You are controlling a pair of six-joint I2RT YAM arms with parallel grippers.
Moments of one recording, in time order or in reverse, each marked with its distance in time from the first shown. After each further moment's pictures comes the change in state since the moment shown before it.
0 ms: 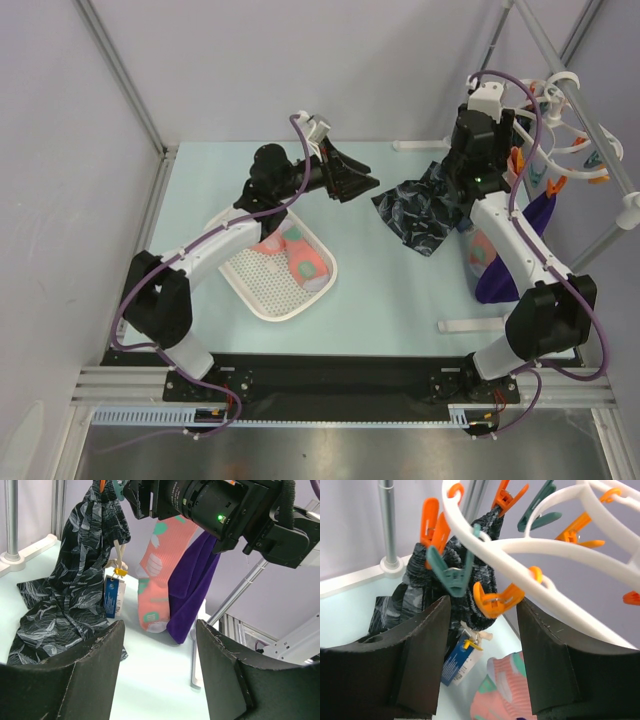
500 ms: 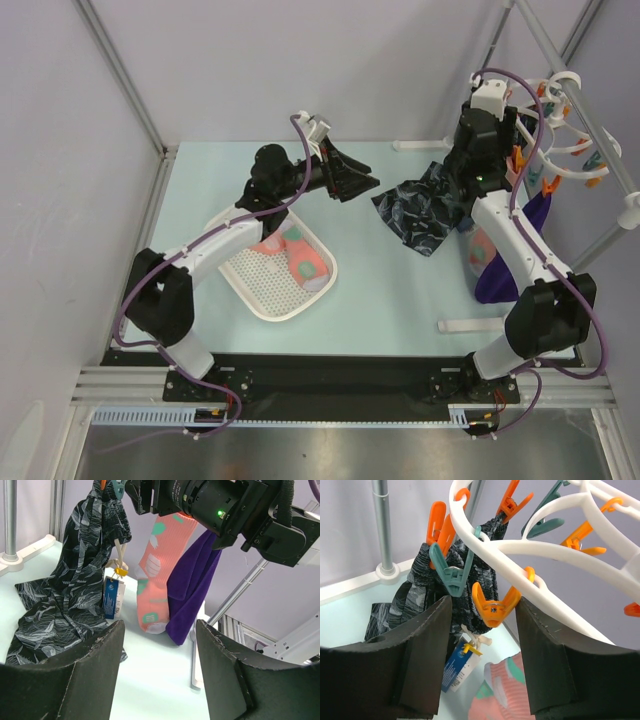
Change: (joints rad) left arm 0.004 0.016 0.000 0.029 0.008 -0.017; right arm -0.021 0.008 0.005 0.033 -0.004 -0.024
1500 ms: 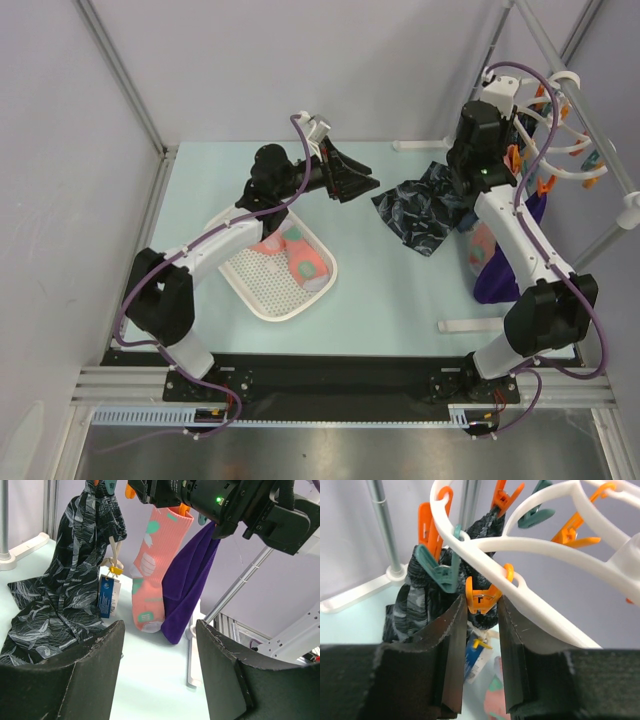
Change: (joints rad) left arm 0.002 0.003 0.000 0.008 0.021 -0.018; right arm -0.008 0.015 0.073 -0.107 0.038 0.145
